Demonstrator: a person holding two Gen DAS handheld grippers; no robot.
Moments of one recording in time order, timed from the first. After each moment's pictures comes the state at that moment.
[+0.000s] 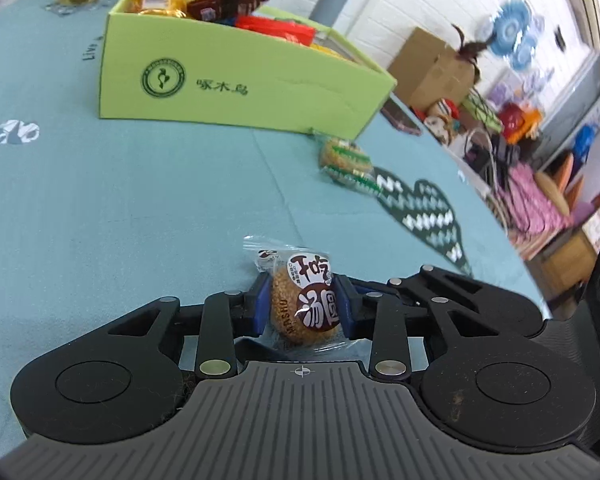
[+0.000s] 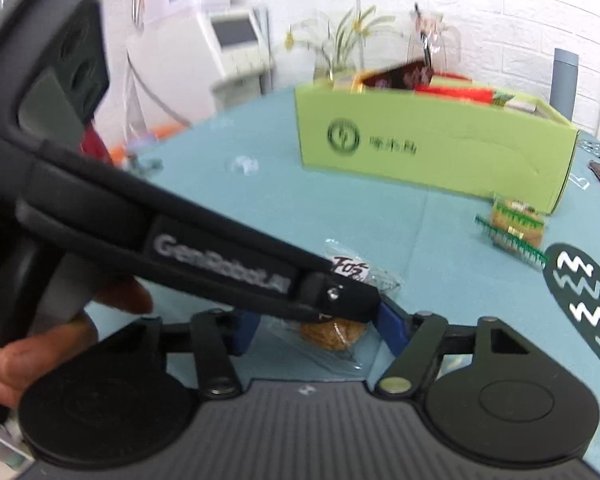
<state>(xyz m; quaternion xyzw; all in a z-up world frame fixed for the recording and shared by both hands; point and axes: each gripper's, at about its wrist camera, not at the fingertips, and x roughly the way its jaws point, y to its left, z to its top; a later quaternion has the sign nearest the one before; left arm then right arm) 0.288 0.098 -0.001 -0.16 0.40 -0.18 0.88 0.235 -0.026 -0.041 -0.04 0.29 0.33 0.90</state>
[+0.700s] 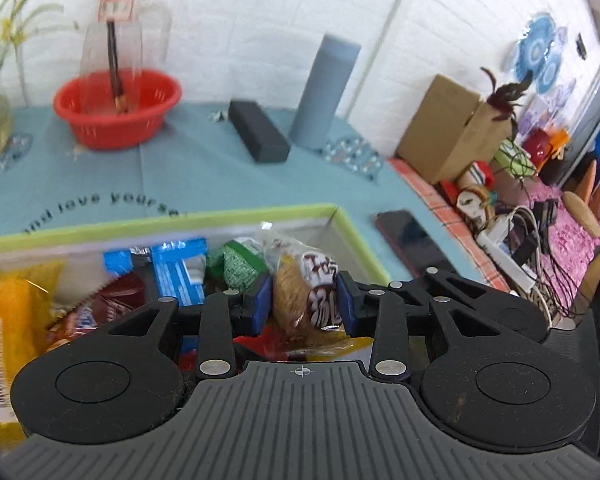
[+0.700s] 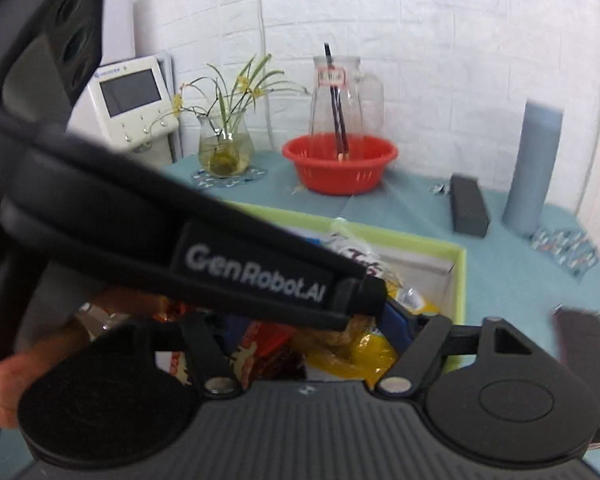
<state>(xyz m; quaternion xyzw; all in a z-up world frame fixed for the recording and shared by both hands) 0.554 0.046 0.059 -0.10 0.38 -0.17 0.90 0.485 -0.053 0.010 -0.04 0.26 0.30 0.92</state>
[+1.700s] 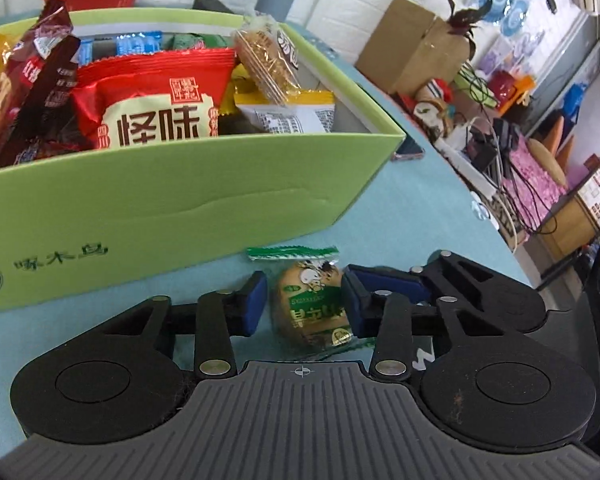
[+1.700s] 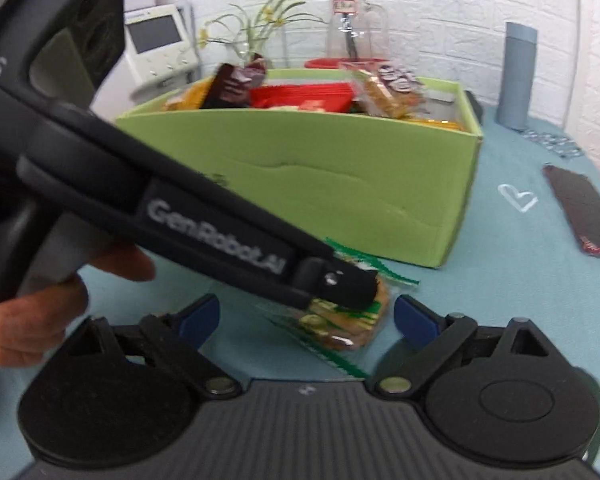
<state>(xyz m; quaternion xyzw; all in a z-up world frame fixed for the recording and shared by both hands) 0.446 0.028 -0.005 -0.11 0.44 -0.23 0.86 0.355 -0.066 -0.050 -0.06 0.32 0.29 0.90</state>
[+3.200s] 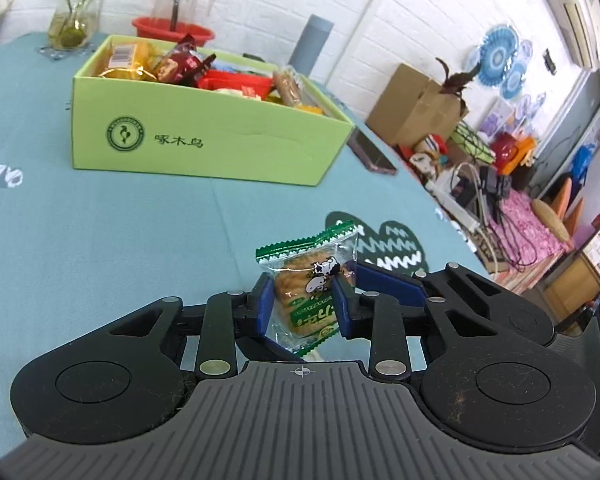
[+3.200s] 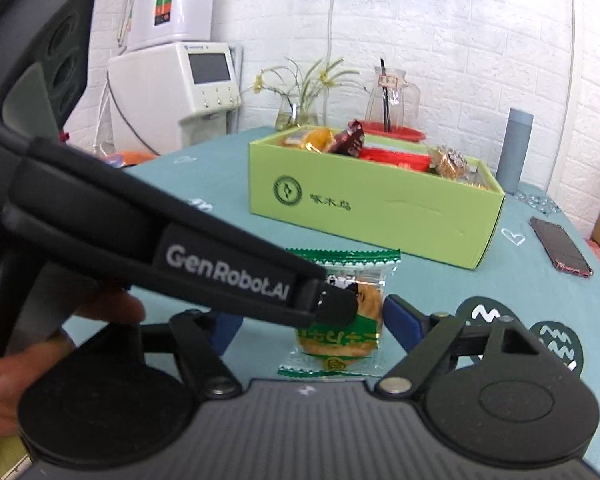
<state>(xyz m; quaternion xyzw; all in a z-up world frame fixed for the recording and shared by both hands) 0.279 0.061 0.019 -0.16 0.36 -0.17 0.90 0.213 -0.026 -0.029 -0.10 0.23 0.26 0.93</state>
